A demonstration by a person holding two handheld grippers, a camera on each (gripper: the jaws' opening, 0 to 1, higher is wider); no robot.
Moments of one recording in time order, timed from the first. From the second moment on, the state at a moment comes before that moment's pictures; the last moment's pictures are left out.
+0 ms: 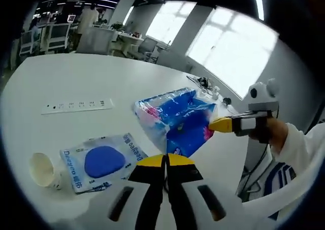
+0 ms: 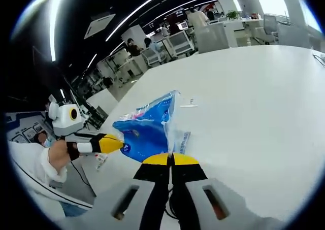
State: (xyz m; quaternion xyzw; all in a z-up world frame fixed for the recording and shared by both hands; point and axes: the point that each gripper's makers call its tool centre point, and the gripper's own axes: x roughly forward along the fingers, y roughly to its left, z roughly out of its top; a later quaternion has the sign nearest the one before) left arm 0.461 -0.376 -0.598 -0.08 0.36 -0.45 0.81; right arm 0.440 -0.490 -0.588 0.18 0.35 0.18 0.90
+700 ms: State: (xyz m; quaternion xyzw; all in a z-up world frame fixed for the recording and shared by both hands) left arm 0.468 -0.440 -0.657 -0.05 0.42 -0.45 0.79; right arm 0.449 -0.548 -0.652 0.14 0.39 0.15 0.90
